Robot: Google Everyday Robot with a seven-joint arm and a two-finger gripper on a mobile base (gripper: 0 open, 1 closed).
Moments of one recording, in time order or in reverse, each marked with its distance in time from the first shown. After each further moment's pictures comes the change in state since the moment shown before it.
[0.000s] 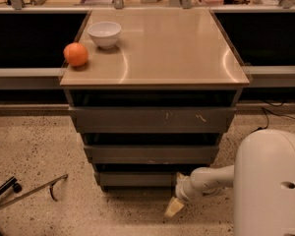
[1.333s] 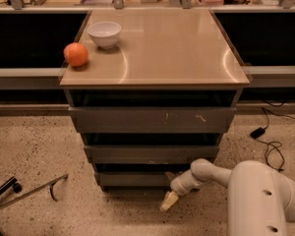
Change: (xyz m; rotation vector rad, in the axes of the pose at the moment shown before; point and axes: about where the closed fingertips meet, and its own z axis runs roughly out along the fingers) arm -0.002 -0.032 0.093 -0.244 -0.215 -0.052
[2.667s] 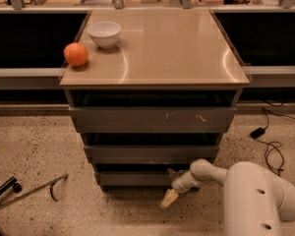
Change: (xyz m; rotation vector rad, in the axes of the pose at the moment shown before) arm 0.014 -0.026 0.009 0.063 0.024 -0.003
